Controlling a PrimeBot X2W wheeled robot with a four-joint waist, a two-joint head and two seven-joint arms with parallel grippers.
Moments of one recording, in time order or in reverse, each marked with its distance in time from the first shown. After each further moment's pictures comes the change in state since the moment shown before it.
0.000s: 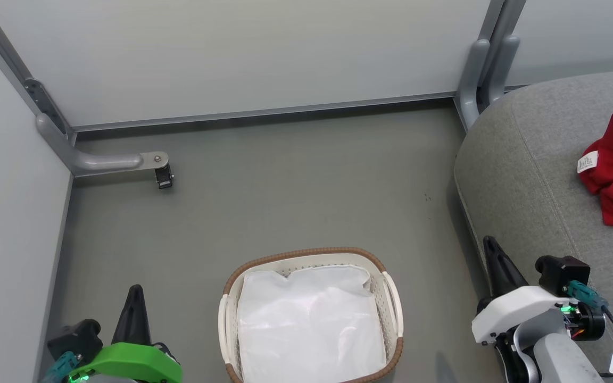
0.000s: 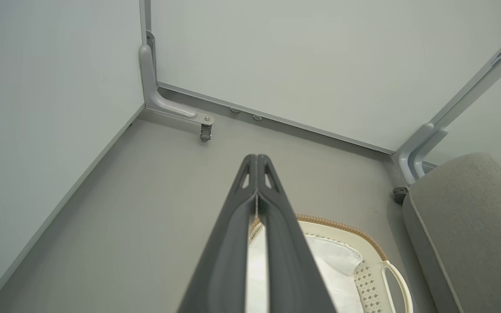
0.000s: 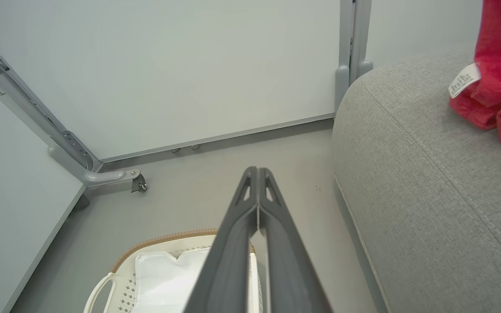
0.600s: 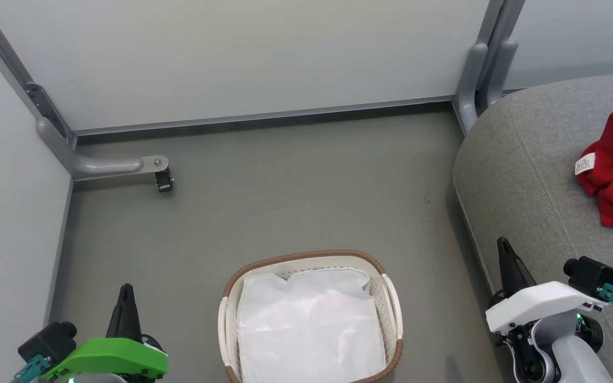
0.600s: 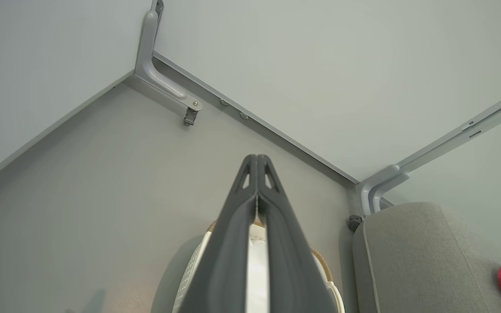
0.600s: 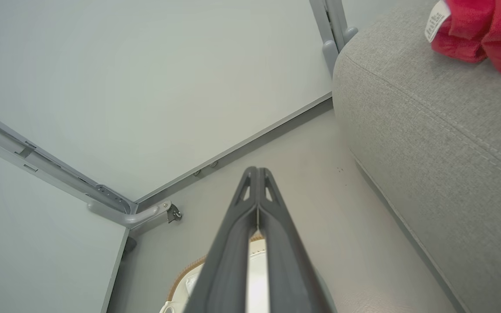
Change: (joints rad) left arm -0.002 0.000 0.026 -0.036 -0.285 -0.009 0.072; right arm 0.021 -0.001 -0.028 -0.050 0.310 0.000 0.073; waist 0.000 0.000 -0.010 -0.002
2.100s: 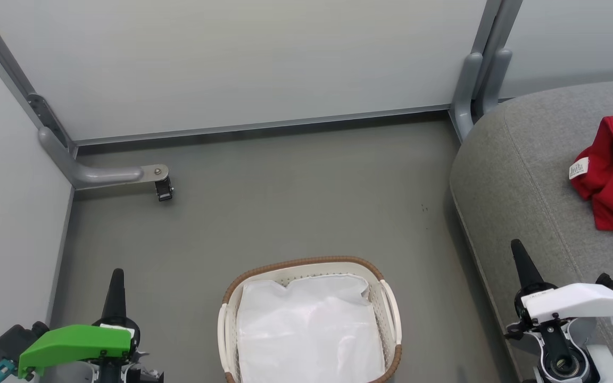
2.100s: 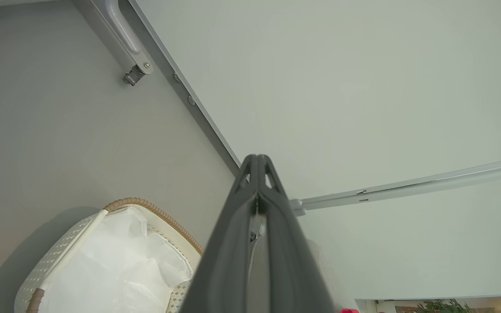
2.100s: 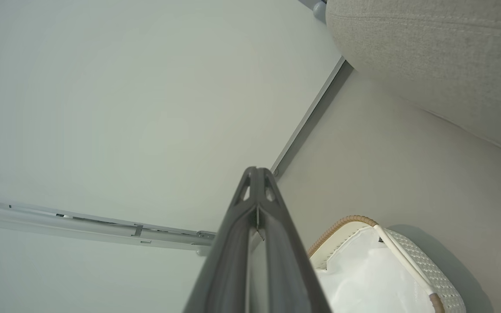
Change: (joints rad) left arm -0.025 0.001 0.054 -0.065 -0.515 -0.016 0.144; right arm 0.033 -0.004 -0.057 -0.082 0.567 0.000 0.141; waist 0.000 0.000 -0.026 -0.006
